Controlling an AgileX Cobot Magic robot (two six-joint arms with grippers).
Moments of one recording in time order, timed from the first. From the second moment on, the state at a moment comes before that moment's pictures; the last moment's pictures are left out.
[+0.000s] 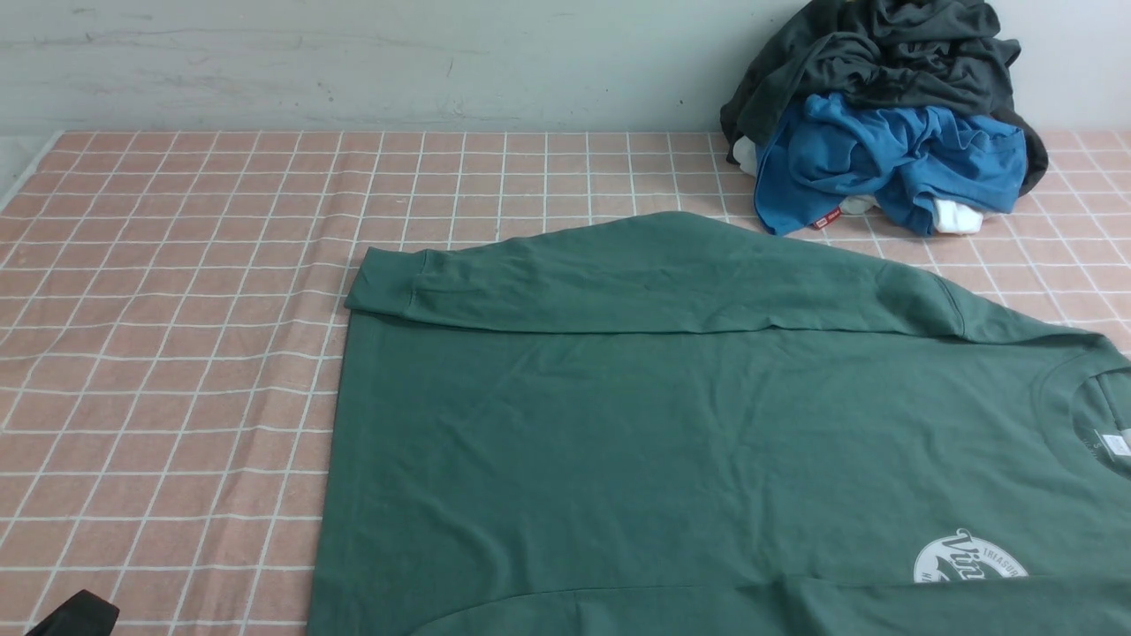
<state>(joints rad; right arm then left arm) -0.05 -0.01 0.02 0.76 0.35 0.28 0.06 -0.01 0.03 -0.69 0.31 -0.31</state>
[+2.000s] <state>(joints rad) 0.34 0.93 -0.71 0.32 1.22 -0.31 -0.52 1.70 -0.86 -0.15 0.85 0.31</state>
